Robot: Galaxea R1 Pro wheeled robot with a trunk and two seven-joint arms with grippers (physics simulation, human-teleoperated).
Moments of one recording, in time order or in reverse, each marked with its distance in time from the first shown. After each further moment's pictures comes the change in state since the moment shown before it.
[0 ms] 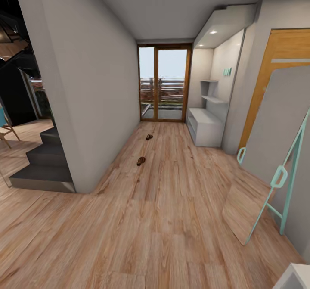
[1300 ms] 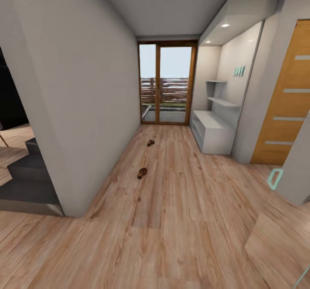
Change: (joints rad) left arm 0.000 0.000 0.000 0.000 -0.001 0.000 0.000; right arm 0.000 0.000 0.000 0.000 0.000 0.000 0.000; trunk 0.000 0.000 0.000
